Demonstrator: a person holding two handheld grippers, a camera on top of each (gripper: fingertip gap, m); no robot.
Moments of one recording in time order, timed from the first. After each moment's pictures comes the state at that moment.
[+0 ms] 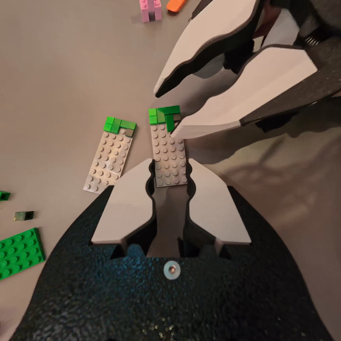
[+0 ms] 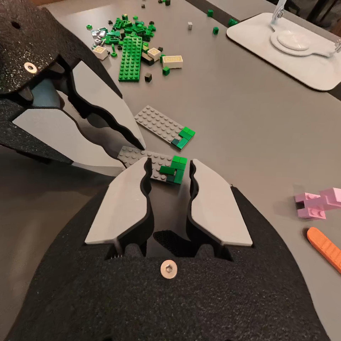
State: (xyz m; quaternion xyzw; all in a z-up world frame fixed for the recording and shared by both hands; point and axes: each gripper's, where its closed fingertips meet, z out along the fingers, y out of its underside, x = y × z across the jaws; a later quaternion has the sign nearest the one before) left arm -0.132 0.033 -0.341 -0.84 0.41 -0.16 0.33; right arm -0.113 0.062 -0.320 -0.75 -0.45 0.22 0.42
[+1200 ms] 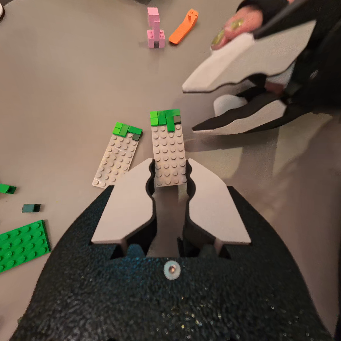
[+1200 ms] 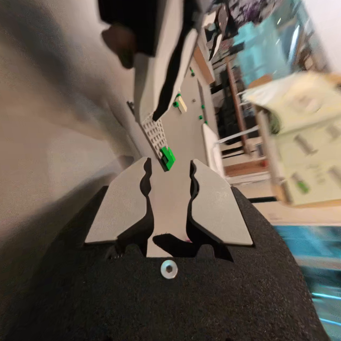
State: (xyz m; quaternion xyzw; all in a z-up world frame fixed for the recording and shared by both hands) left arm -0.139 0.032 -0.316 -0.83 0.37 -0.22 0.34; right arm -0.102 0.049 -0.297 -0.42 -0.70 -0.03 0.58
